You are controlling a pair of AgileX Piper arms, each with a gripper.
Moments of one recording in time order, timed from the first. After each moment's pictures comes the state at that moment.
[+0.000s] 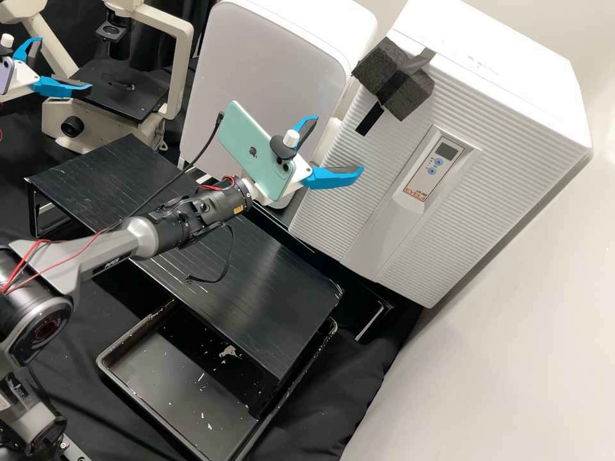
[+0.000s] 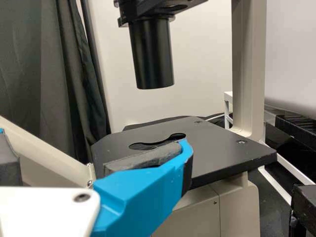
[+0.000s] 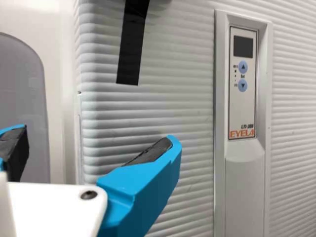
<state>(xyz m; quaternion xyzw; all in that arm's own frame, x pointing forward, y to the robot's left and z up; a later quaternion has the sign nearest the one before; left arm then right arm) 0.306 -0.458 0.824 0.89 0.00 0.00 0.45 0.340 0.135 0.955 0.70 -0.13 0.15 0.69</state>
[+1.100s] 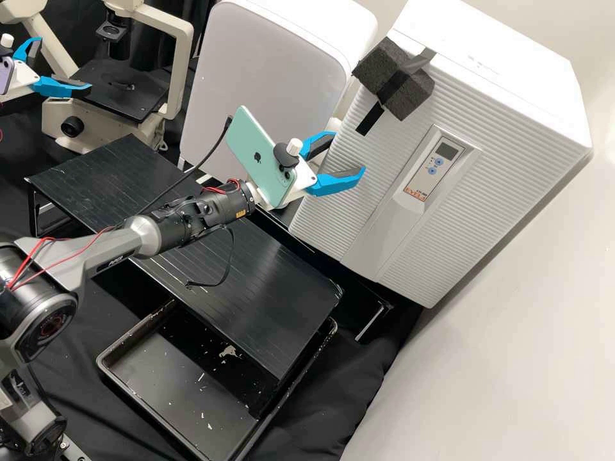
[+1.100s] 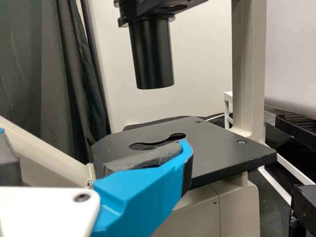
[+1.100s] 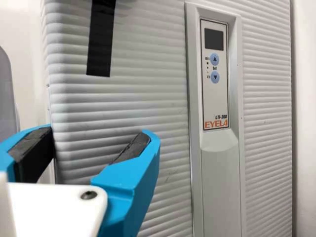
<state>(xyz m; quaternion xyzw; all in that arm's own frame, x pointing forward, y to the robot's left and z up) 0.306 -0.458 0.824 0.89 0.00 0.00 0.45 0.342 0.127 0.954 0.71 -0.16 0.14 0.68</state>
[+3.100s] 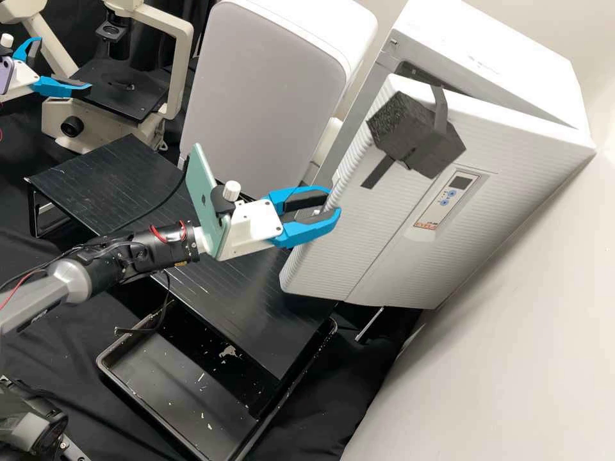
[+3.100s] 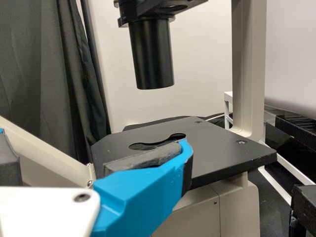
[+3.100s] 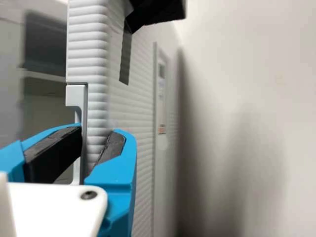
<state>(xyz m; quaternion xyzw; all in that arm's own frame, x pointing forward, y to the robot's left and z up) 0.306 -0.458 0.824 0.89 0.00 0.00 0.45 0.225 0.111 0.948 0.64 -0.33 0.17 0.67</state>
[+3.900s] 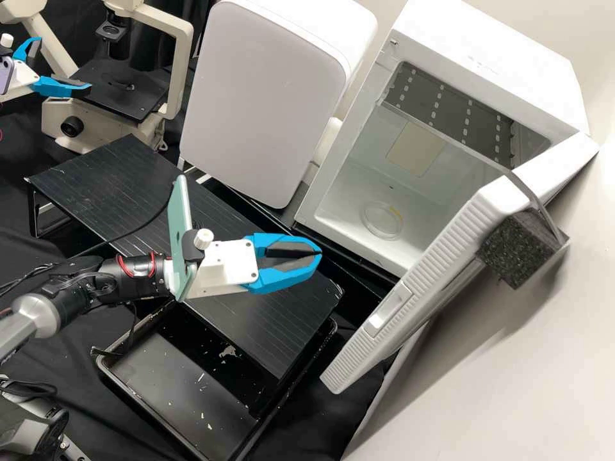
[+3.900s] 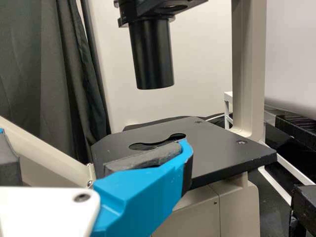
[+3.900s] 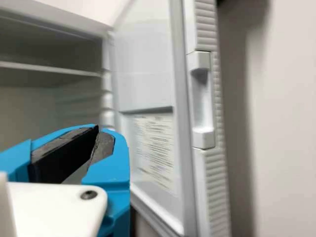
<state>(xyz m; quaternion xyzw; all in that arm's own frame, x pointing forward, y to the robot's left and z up) 0.306 -0.458 0.824 0.89 0.00 0.00 0.45 0.179 0.098 0.927 0.66 -0.34 0.19 0.64</state>
